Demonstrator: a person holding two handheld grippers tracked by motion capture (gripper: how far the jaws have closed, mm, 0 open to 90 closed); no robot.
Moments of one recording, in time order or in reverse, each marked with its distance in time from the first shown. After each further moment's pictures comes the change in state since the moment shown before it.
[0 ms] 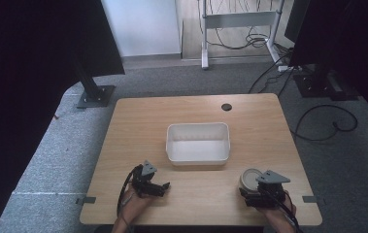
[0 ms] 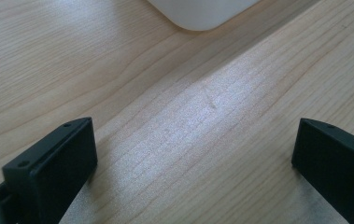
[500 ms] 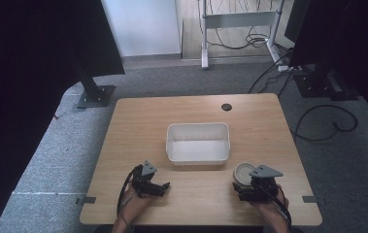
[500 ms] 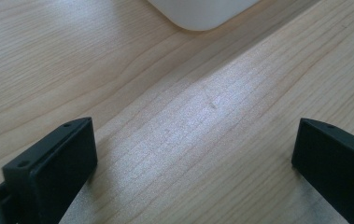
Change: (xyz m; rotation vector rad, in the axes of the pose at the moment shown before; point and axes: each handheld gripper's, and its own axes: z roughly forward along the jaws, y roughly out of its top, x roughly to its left) left arm 0.000 0.000 0.000 0.001 -0.001 0.000; right arm 0.007 0.019 0.011 -0.021 0.021 -0.009
